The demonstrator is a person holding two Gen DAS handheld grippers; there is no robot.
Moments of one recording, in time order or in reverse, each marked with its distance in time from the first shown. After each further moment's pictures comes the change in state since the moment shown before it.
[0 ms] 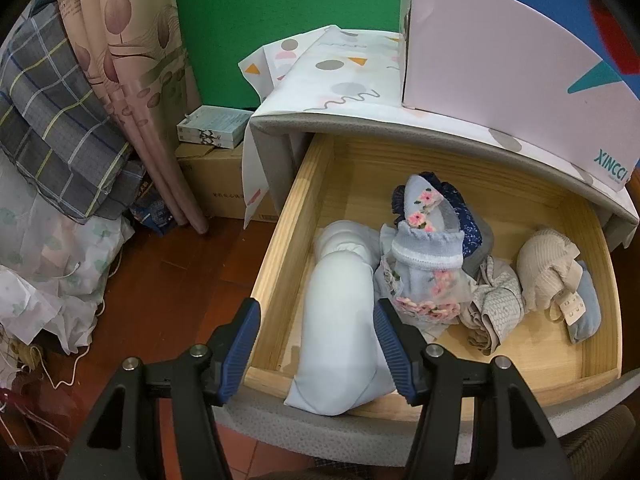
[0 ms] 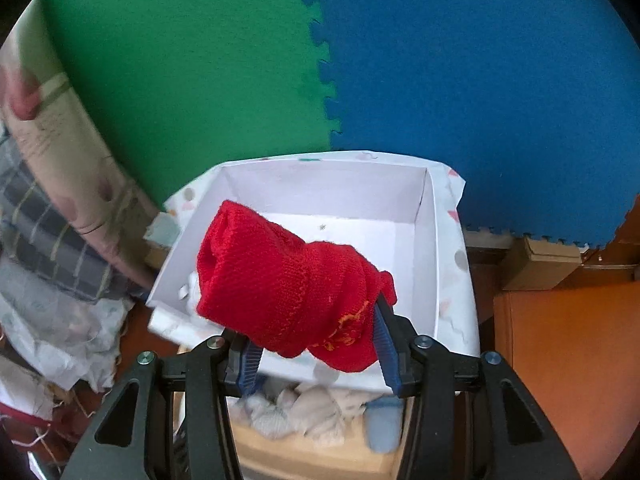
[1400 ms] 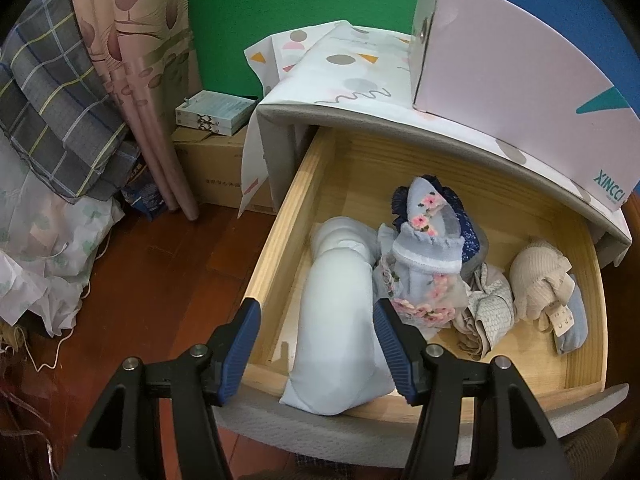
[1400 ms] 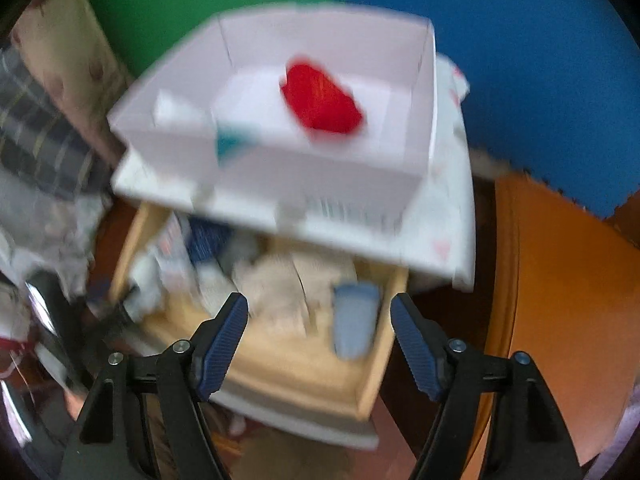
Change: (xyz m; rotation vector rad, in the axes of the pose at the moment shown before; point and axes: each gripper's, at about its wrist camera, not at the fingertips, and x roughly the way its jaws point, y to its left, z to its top) left arm 0.002 0.011 0.000 -0.071 0.019 -0.049; right arm 0.026 -0.008 -0.139 -0.141 0.290 -0.040
